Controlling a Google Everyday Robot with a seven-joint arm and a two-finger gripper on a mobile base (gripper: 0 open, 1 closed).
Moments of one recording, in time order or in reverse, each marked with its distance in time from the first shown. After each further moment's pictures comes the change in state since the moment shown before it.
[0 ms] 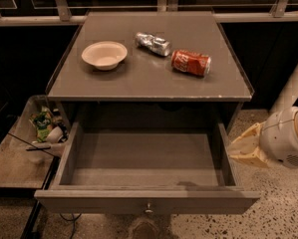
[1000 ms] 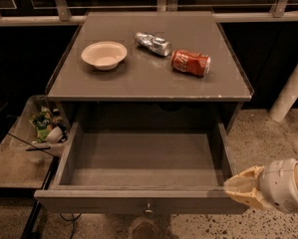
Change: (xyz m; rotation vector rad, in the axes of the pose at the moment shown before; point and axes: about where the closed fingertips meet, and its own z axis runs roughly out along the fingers) arm 0.058 0.049 0.063 -0.094 -0.161 0.180
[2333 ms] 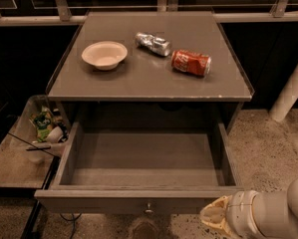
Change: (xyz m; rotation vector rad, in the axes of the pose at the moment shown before) arm 0.038 0.053 0.081 -0.037 0.073 -0.082
